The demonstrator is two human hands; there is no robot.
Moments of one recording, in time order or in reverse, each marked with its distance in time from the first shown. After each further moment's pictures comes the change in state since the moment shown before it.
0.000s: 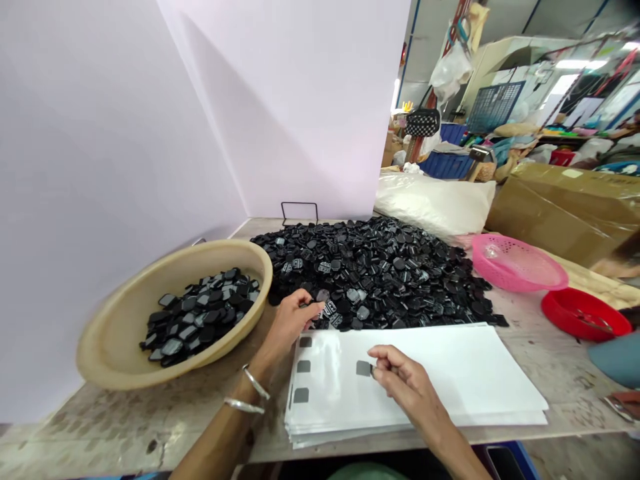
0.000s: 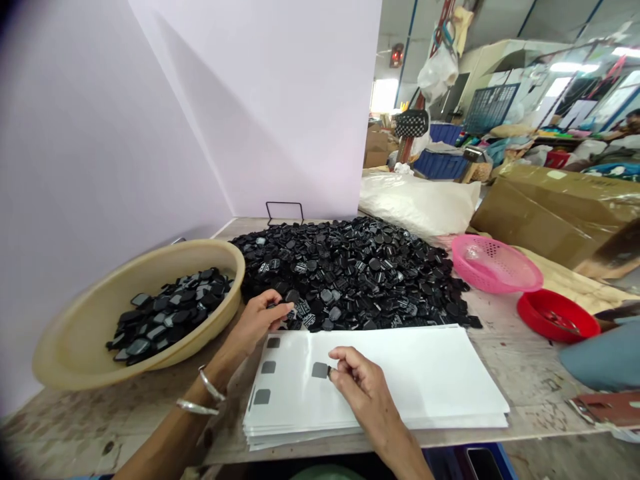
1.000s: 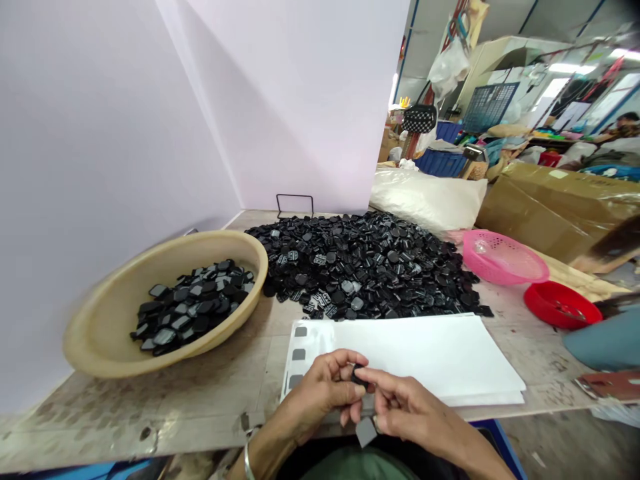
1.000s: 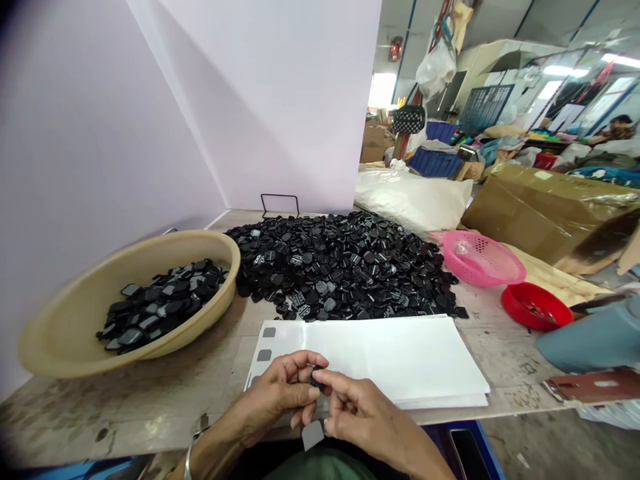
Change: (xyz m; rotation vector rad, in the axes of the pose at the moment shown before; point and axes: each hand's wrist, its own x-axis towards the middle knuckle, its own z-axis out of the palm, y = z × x) left_hand -0.109 0.012 0.050 -0.765 -0.634 -0.285; right_hand -0.034 -0.009 -0.022 0.009 -0.460 0.136
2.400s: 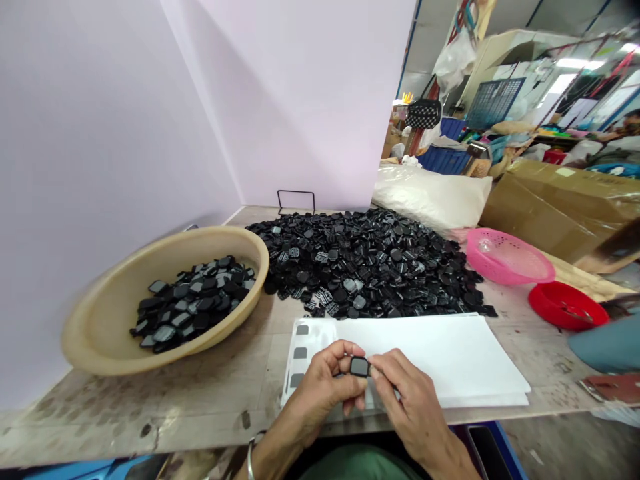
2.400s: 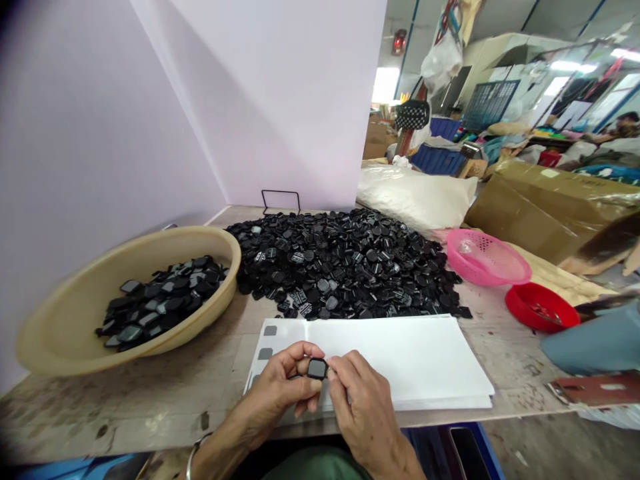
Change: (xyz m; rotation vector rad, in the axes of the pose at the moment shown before) left_hand 0.002 0.001 0.007 0.047 0.164 0.098; right_hand 0.017 0.004 0.021 -0.802 0.548 -0.399
